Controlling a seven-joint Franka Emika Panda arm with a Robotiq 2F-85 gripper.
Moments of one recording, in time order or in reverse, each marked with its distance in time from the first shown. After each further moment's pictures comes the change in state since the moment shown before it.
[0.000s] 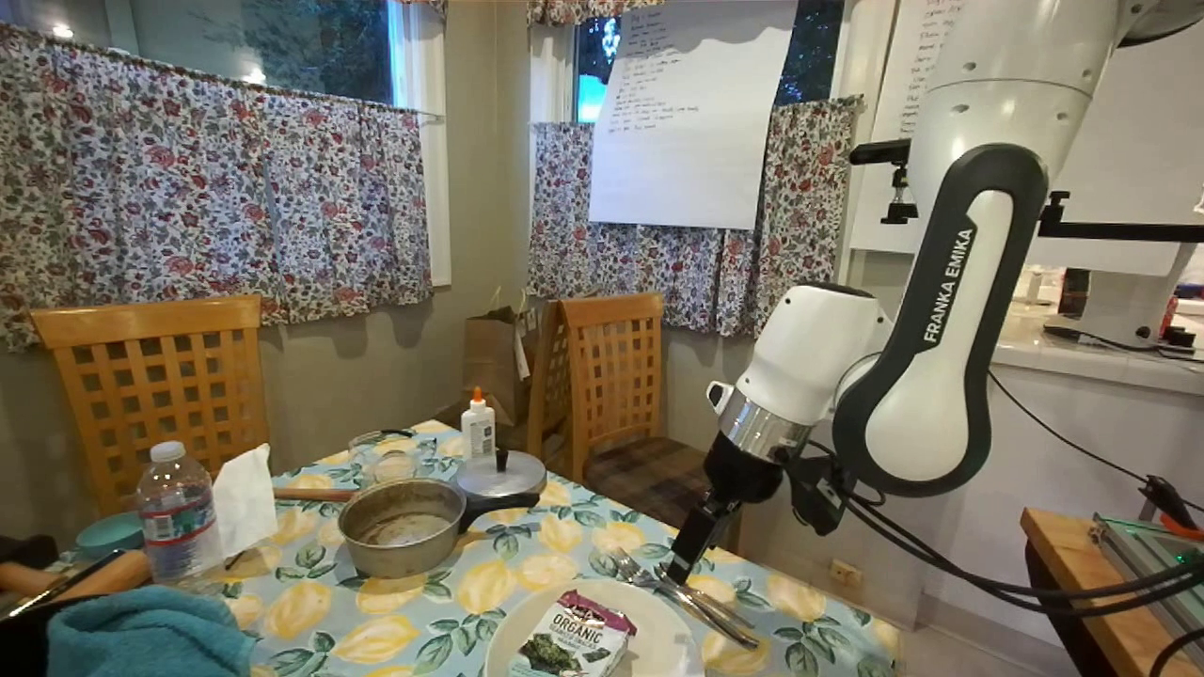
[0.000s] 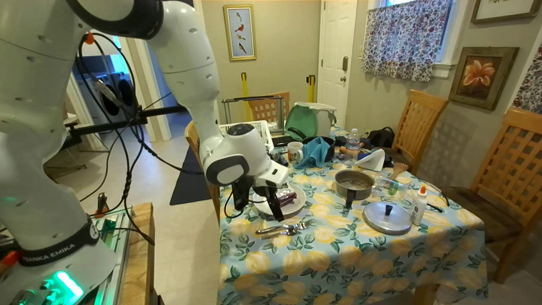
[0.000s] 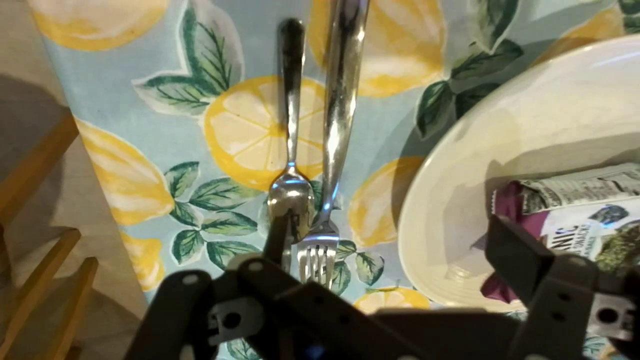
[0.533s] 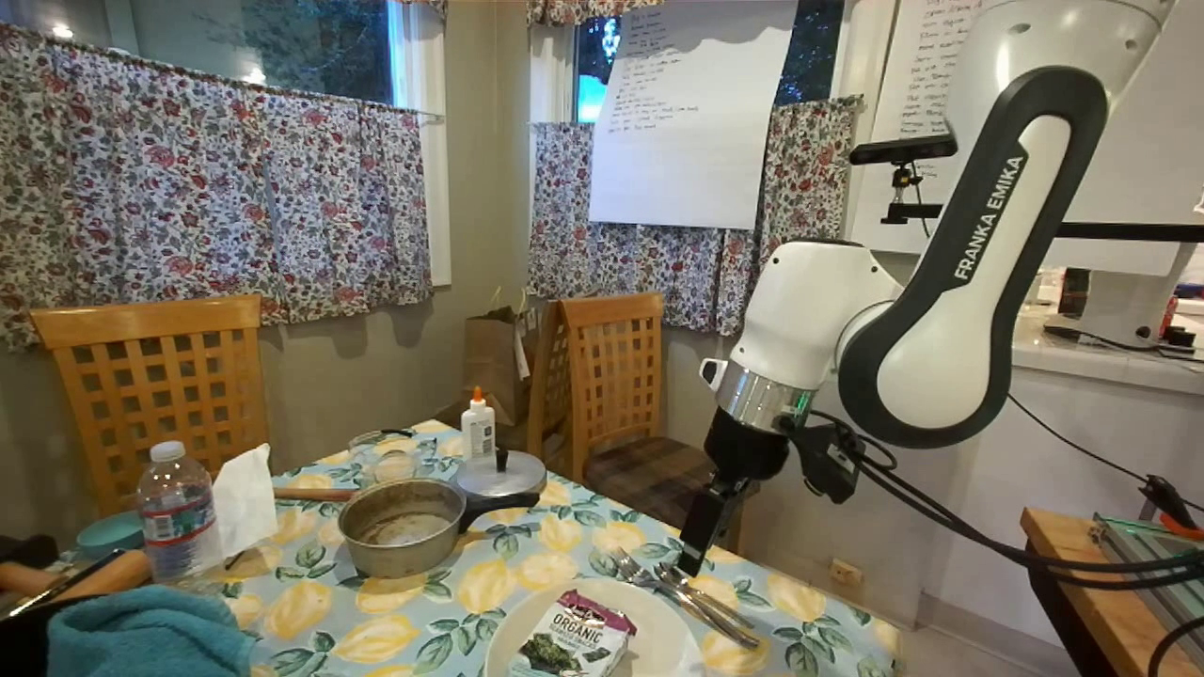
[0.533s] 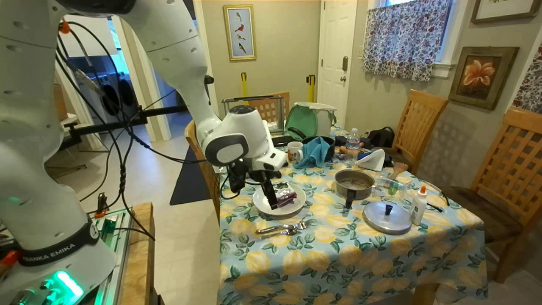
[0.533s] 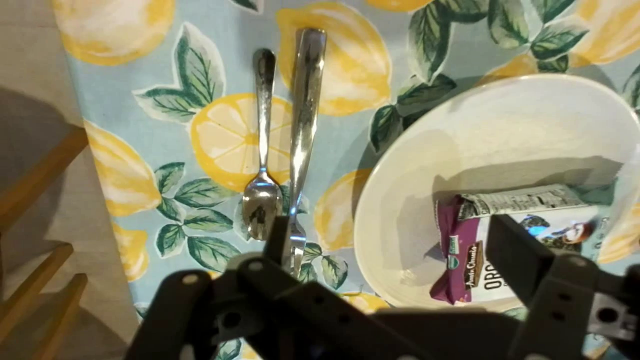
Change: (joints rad) arm 0.048 -0.136 -0.001 -0.020 0.011 -0.205 0.000
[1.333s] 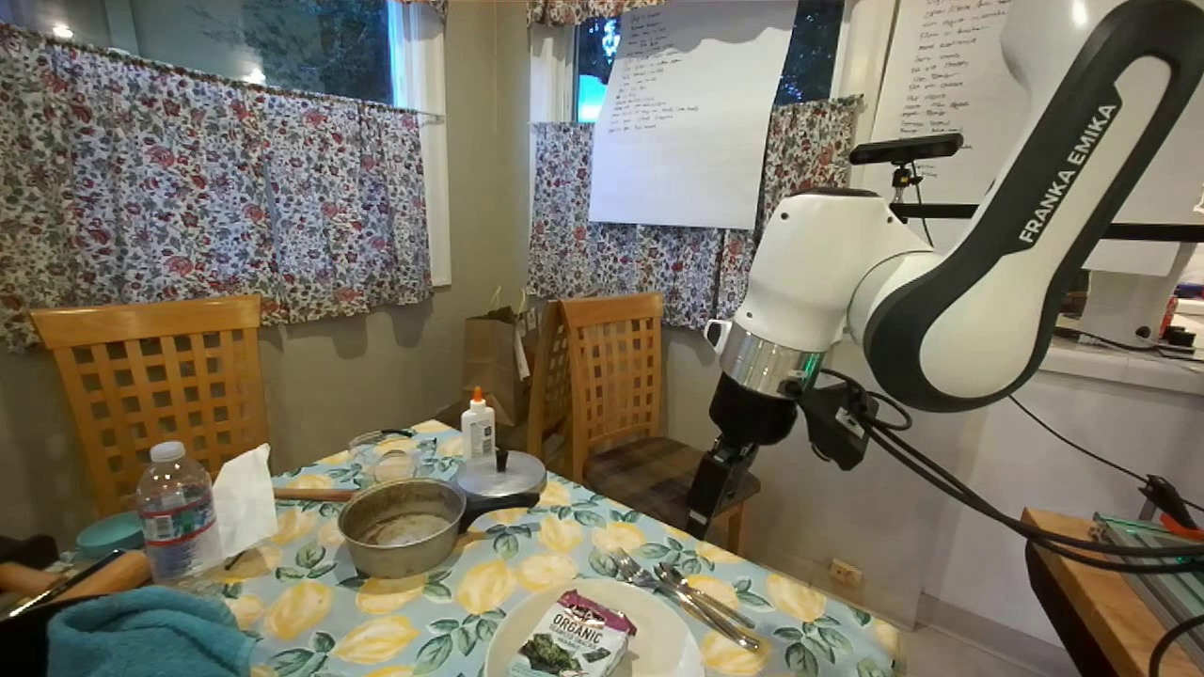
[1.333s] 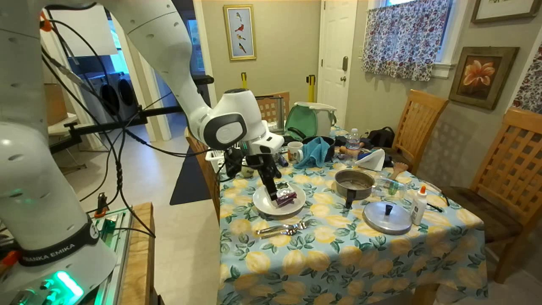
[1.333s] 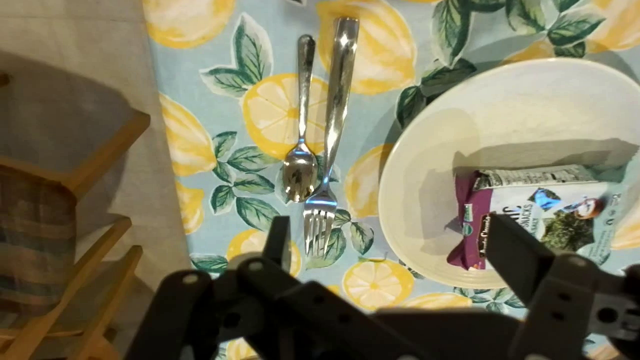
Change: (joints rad) arm 0.372 -0.122 -0.360 -0.027 -0.127 -0.111 0.181
